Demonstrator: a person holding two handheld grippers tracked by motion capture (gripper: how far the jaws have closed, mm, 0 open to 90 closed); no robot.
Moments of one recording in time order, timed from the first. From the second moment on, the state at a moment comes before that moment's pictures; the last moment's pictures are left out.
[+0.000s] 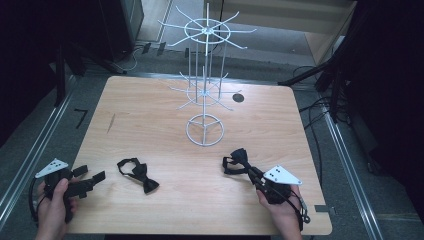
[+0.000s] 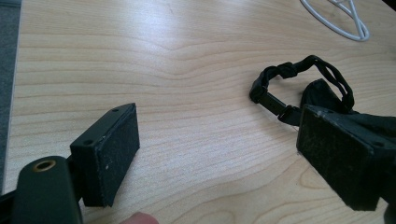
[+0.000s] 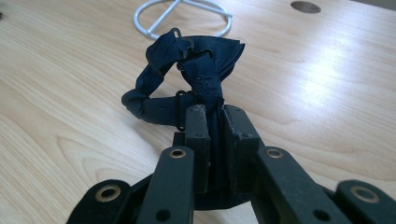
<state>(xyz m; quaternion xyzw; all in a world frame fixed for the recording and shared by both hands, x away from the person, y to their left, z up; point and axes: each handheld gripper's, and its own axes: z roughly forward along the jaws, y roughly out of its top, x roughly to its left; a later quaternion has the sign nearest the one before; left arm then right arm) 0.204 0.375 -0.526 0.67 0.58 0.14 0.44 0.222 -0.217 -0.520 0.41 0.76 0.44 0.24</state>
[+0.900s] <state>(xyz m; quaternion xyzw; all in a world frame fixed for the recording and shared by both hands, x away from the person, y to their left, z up) 0.200 0.370 -0.524 0.65 0.57 0.20 0.45 0.223 -0.223 -0.484 0.42 0.72 0.48 0.26</state>
